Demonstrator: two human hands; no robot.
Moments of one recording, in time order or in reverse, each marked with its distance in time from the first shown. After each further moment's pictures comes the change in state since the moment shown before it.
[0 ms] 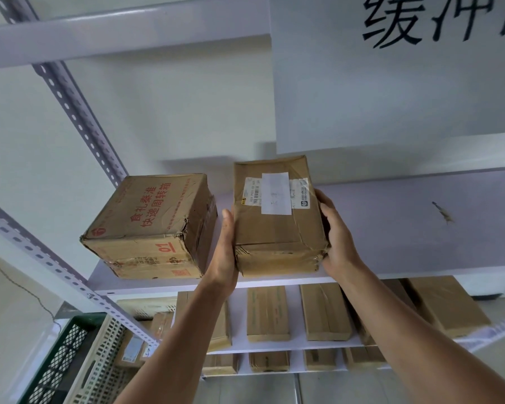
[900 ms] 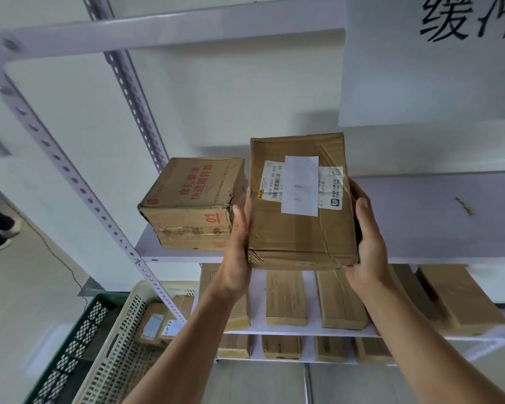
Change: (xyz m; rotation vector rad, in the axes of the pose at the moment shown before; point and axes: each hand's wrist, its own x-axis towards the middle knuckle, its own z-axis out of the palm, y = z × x) left_hand -0.091 0.029 -0.022 0.103 -0.057 0.182; right_hand -0.097 -0.014 0.047 0.034 -0.063 -0.265
